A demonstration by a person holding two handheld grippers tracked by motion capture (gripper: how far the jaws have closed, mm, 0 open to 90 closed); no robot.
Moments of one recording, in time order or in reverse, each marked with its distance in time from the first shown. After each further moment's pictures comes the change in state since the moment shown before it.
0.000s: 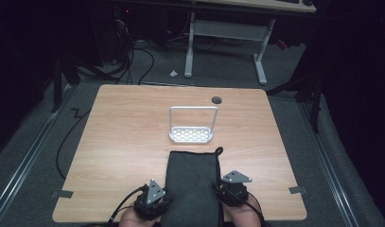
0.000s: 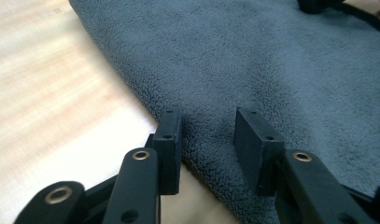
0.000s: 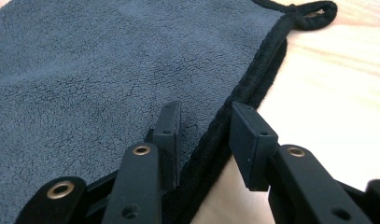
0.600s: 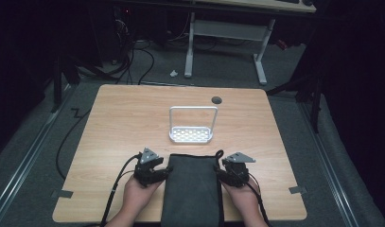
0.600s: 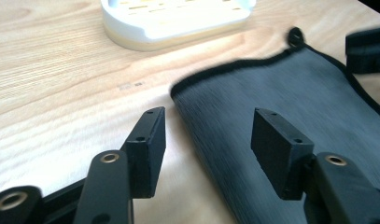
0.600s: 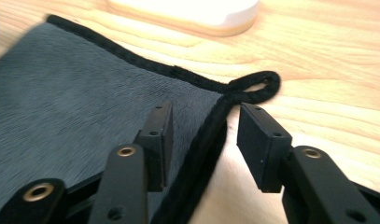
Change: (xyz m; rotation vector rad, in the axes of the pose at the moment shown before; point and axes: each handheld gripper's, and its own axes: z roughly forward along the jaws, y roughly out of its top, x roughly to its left) left arm 0.081 0.063 0.048 -0.056 0.003 -0.203; right arm -0.035 0.044 0.028 -0.033 -0.030 0.109
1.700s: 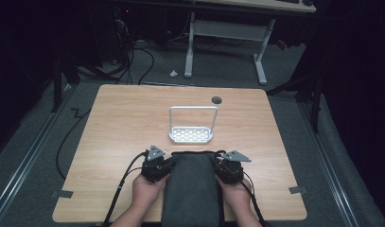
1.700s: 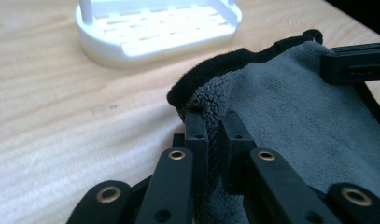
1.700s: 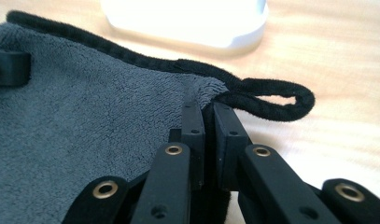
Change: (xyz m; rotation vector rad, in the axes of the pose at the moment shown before) left arm -0.015 0.006 0.003 -0.064 -0.001 0.013; right arm 0.010 0.006 0.001 -0.098 -0.010 0.041
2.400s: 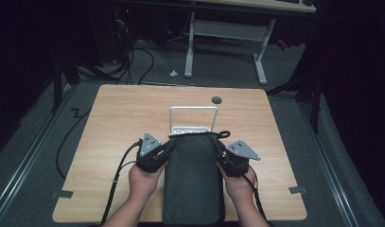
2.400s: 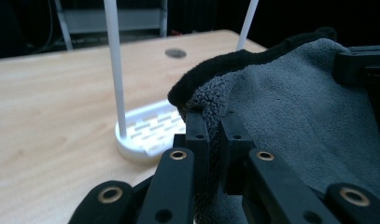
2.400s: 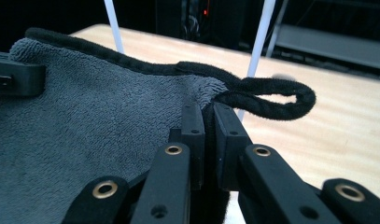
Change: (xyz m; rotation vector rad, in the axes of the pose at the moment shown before) left arm -0.014 0.050 -0.043 -0.227 0.050 0.099; right arm 0.015 0.052 -0.047 -0.265 -0.041 -0.104
